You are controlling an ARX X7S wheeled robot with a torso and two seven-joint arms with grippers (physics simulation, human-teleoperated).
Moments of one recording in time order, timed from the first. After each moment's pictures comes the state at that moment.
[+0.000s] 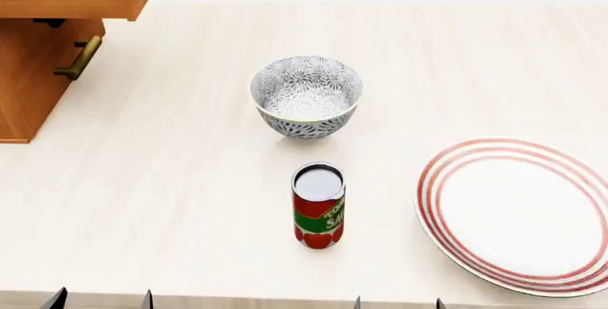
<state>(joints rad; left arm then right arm) 0.00 0.00 0.00 0.00 0.00 0.00 0.00 0.00 0.00 0.00 0.00 0.00 0.00 0.00</state>
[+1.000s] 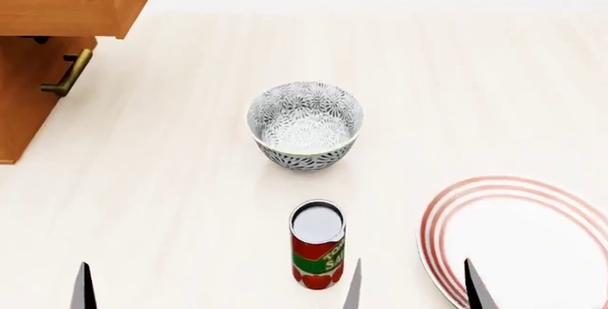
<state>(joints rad) 0.27 -0.10 0.12 0.72 0.04 -0.07 -0.14 -0.18 0.11 -0.10 -0.58 0.03 0.07 0.12</state>
